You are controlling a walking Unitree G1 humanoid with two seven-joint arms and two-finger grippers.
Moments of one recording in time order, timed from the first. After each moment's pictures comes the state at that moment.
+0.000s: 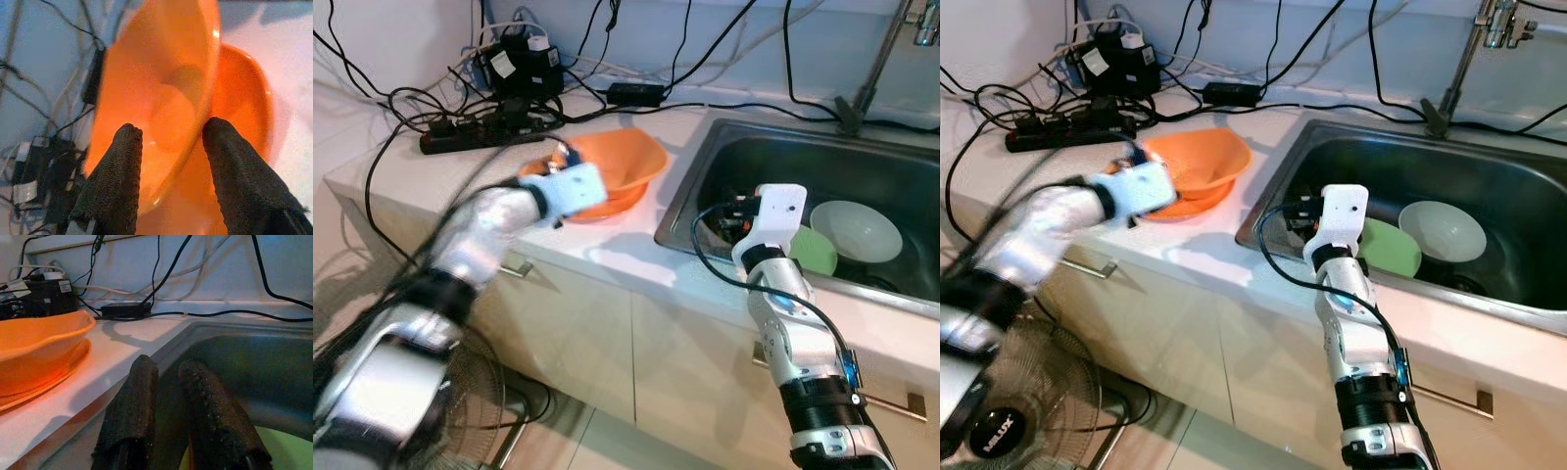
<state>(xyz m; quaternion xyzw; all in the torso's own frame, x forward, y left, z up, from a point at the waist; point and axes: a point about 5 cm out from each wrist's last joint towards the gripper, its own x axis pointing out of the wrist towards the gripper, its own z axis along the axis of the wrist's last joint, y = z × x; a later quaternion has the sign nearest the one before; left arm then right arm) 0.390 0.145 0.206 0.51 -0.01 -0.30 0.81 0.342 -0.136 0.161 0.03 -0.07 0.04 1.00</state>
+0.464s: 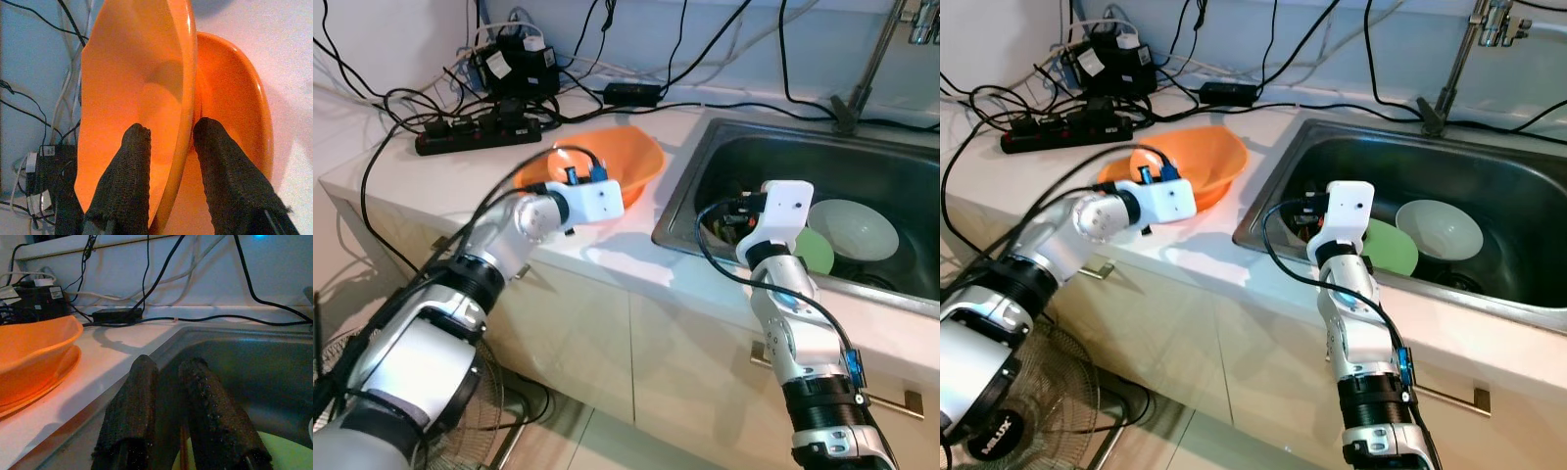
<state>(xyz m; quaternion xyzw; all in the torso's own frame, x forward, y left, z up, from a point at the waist) 0.400 0.129 0.194 0.57 0.00 -0.28 0.77 0.341 -0.140 0.168 0.03 -0.08 0.03 1.00</state>
